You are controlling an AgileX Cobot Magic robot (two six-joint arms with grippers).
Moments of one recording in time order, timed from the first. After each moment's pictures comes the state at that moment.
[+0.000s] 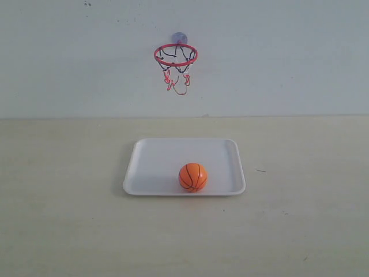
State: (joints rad) left arm 0.04 0.00 0.00 -0.14 0.31 0.09; right arm 0.14 0.04 -0.09 0.24 -0.40 -0.16
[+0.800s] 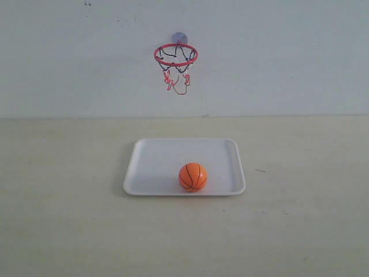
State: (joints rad) left arm 0.04 0.00 0.00 -0.14 0.31 0.09; right arm 0.14 0.95 -0.39 0.28 -0.45 0.10
